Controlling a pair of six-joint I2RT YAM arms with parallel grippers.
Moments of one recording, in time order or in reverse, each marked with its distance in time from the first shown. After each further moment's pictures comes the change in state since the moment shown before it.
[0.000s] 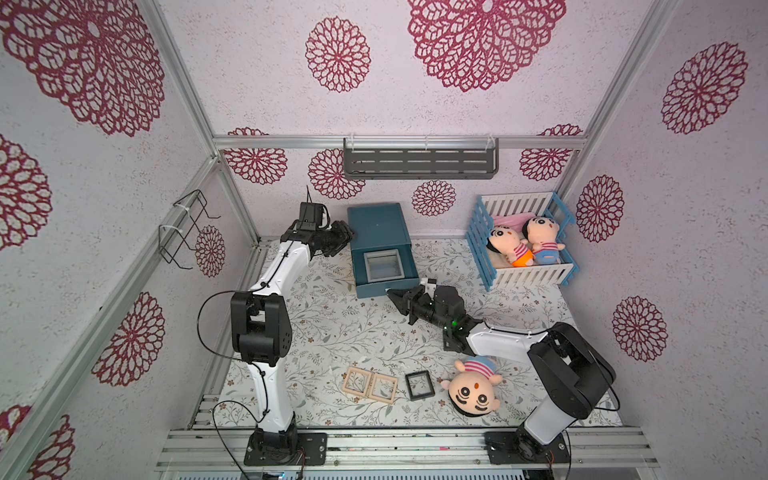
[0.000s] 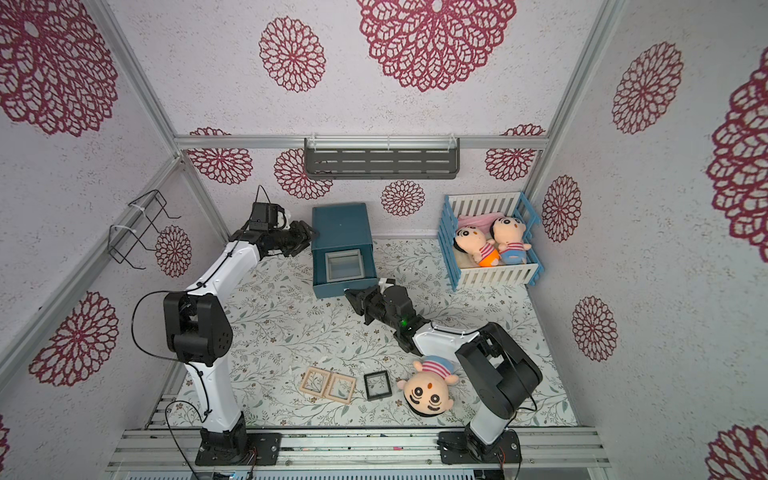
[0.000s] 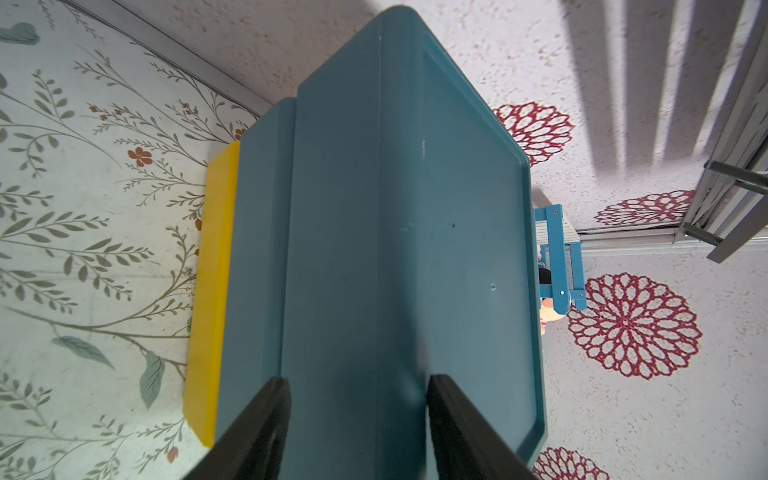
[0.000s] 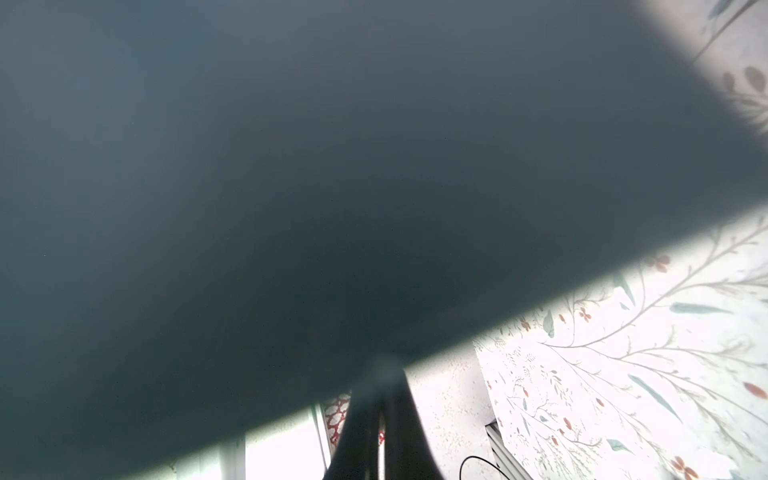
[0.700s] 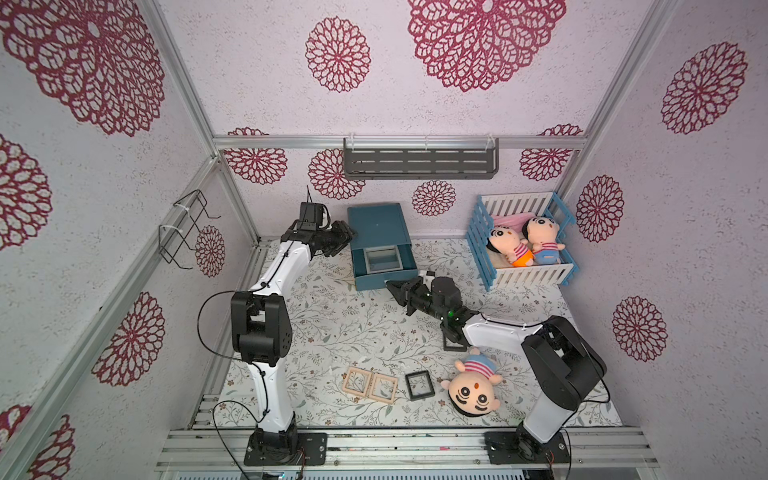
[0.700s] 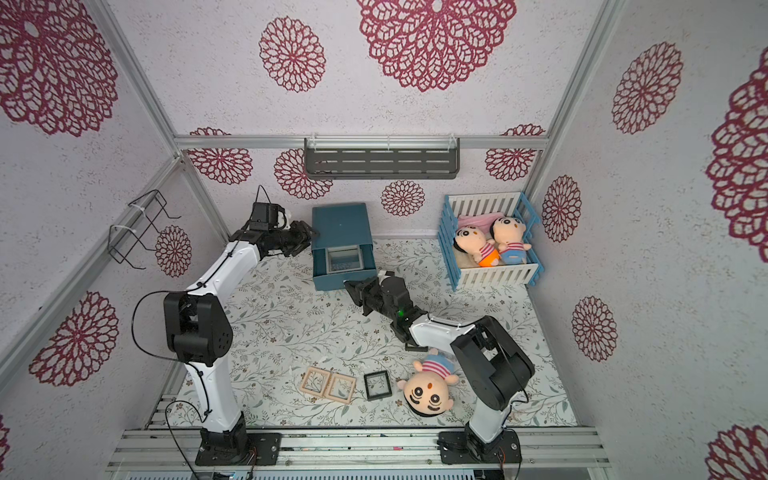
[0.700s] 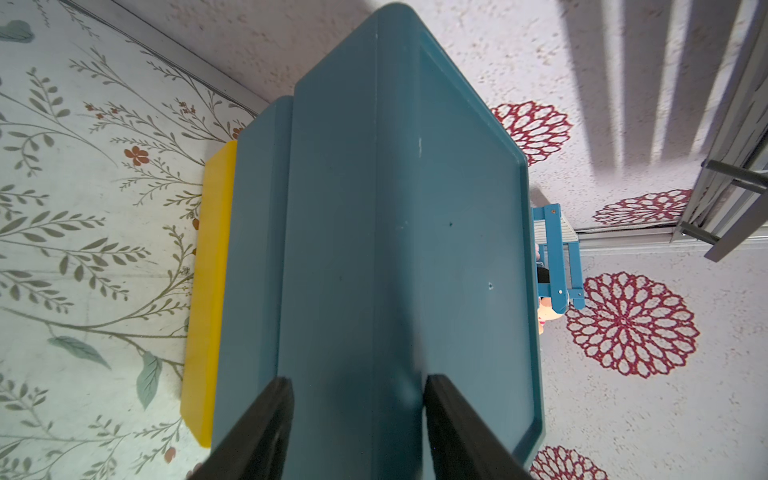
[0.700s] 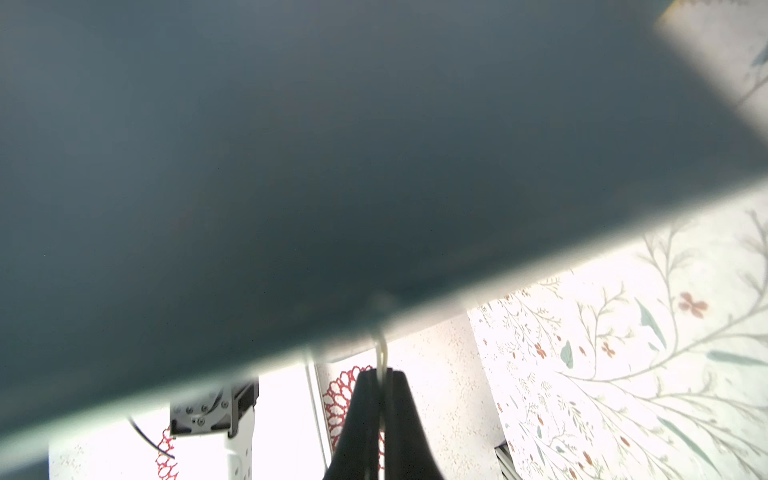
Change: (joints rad) left arm -0.002 0.000 0.000 0.002 0.003 -0.003; right arm -0.033 0.070 0.116 -0.046 -0.003 -0.010
